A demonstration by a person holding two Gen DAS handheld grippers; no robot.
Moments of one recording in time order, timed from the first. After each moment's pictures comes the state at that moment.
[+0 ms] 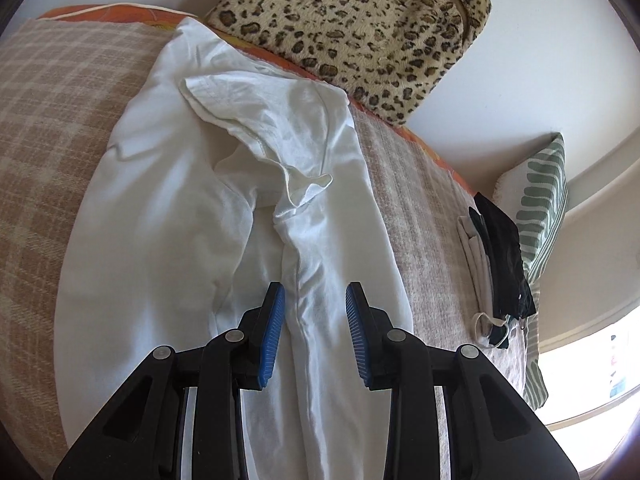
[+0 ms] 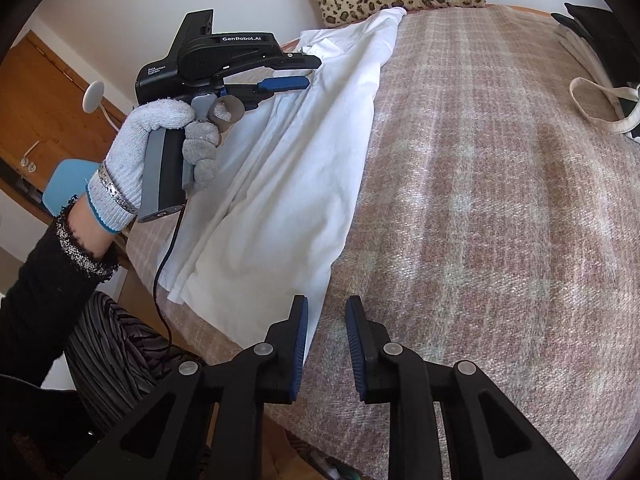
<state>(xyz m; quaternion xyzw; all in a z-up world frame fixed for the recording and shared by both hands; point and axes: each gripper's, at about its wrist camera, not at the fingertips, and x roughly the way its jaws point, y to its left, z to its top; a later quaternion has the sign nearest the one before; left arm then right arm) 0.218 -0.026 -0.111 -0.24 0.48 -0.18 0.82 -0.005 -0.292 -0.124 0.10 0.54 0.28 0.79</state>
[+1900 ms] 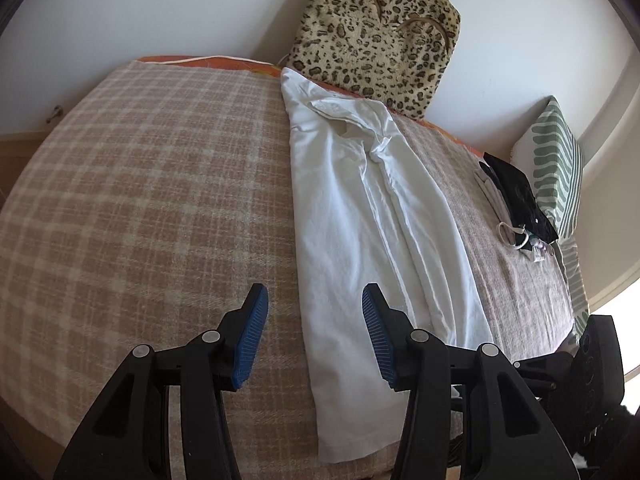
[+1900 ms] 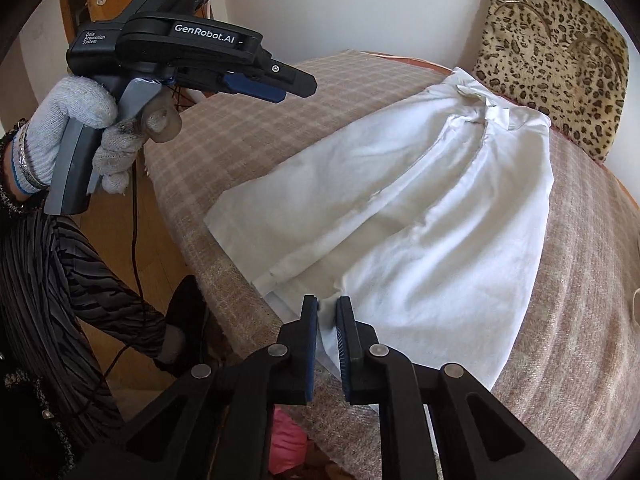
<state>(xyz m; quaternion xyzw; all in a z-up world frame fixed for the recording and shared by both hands) 0.049 0.082 -0.072 -0.14 0.45 -0.13 0.87 -0.031 -0.135 -0.085 -0.15 0.45 0.36 0.80</state>
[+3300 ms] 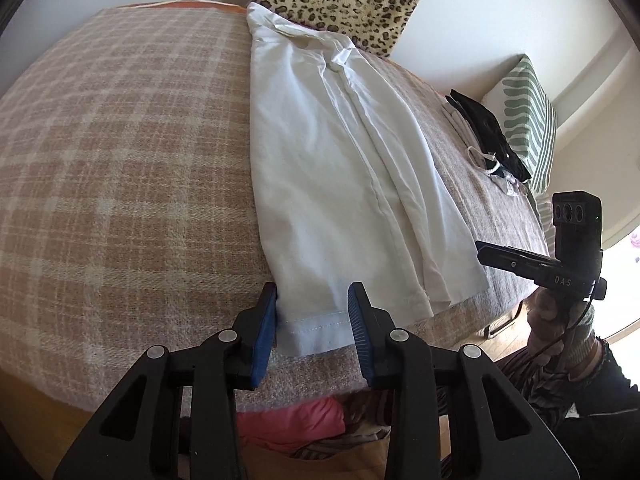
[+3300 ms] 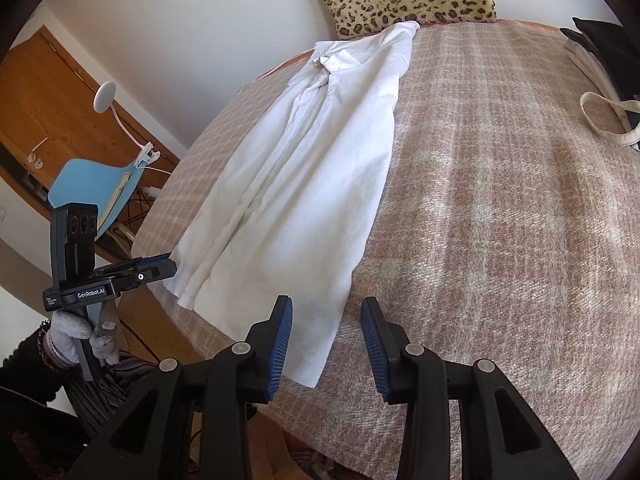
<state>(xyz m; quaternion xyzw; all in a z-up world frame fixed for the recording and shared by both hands) -0.011 0.058 -0.114 -0.15 0.50 -0.20 0.83 -0.002 -0.257 -0.101 0.11 0.51 0.28 0.80</state>
